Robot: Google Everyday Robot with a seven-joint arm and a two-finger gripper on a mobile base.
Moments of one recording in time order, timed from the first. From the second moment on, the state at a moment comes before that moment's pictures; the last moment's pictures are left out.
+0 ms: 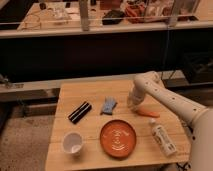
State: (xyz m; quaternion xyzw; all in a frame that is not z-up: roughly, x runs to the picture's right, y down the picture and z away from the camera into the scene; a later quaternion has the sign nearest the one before) arm 0.173 0.113 0.906 -0.26 -0.16 -0.22 0.93
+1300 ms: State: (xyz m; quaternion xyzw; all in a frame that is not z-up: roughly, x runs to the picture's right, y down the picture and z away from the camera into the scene) arm 0.227 0.102 0.895 -0.27 -0.11 -0.08 0.95
